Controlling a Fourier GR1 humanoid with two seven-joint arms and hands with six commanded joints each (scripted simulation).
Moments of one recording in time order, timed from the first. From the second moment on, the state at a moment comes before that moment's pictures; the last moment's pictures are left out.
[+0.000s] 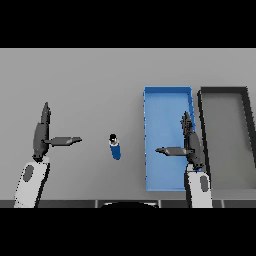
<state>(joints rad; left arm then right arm) -0.11 0.43 -0.16 -1.48 0.24 0.26 0.01 0.00 0.00 0.00 -1.57 0.00 0.00 0.00</state>
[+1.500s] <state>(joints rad) -0.05 0.52 -0.49 -1.66 0.13 -0.20 -0.08 0.13 -0.11 0.13 -1.74 0.18 0.05 -0.05</state>
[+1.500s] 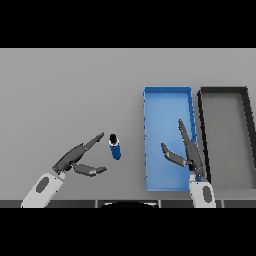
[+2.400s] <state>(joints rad) -0.23 0.23 -0.54 -1.35 0.11 -0.21 -0.13 0.14 -0.11 0.12 -1.74 0.18 0.04 -0.03</state>
